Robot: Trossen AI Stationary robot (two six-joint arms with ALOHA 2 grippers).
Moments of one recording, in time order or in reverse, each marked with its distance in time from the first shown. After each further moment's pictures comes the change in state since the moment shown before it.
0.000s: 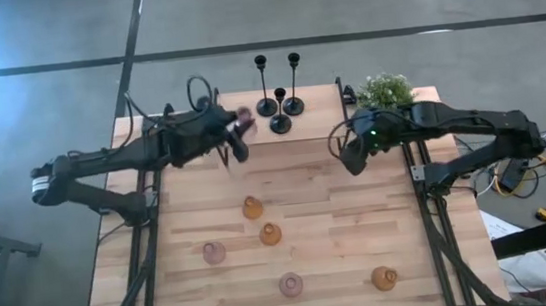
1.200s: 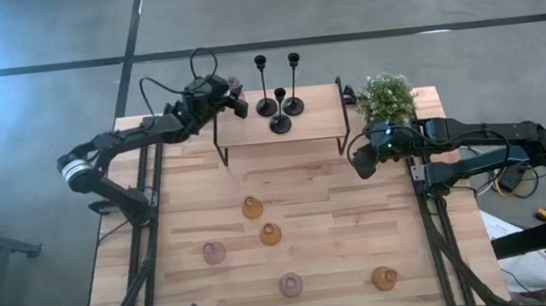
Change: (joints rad) left arm 0.485 0.292 -0.169 0.428 0.169 0.004; right arm -0.005 -0.230 -0.353 0.174 0.090 0.064
